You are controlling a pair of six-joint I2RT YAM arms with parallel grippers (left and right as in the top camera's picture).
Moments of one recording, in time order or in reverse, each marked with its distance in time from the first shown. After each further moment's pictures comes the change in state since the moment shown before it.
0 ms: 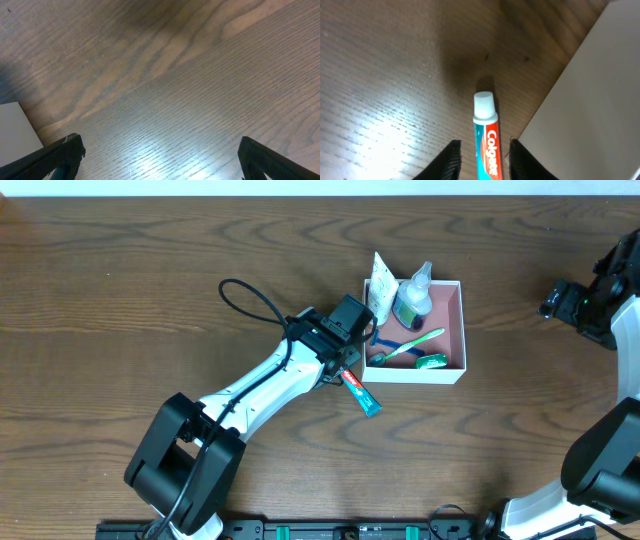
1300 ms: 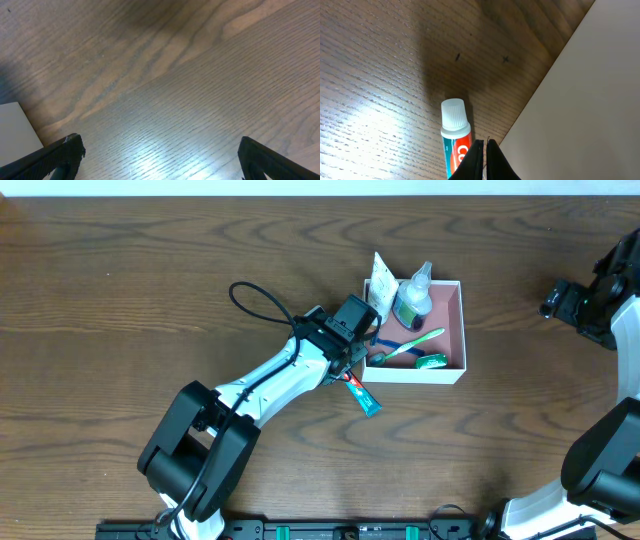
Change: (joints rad) left arm -0.002 0.064 0.000 0.115 0.046 -0.031; right arm 0.000 0.000 0.000 0.000 0.000 0.000
